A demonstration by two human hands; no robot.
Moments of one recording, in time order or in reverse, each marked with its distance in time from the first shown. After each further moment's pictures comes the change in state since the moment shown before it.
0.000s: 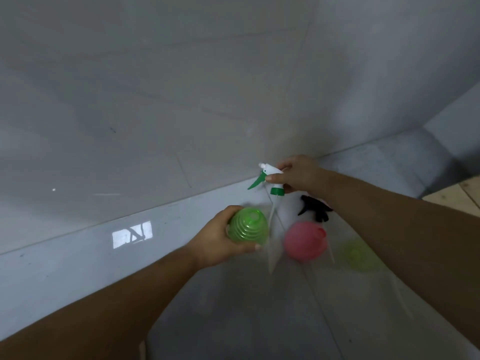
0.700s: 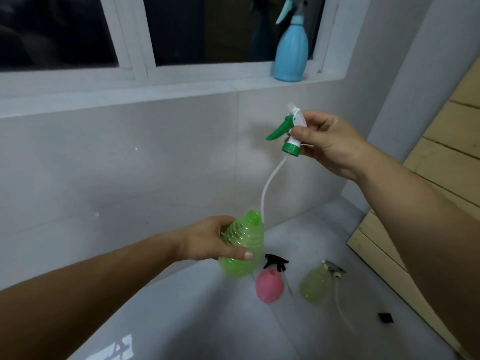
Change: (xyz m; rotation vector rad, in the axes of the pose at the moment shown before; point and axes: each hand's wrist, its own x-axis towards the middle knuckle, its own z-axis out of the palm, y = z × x) left_hand -0.135 0.259 -0.053 0.277 -0.240 0.225; right_hand -0.324 -0.195 -0.163 0.448 0.157 -0.745
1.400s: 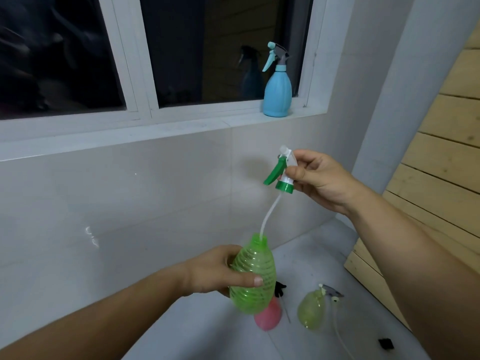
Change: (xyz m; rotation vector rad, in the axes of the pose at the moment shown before) left_hand -0.026 0.043 0.023 -0.178 -0.096 -0.003; right_hand -0.025 -0.007 -0.005 0.153 -0.161 -0.029
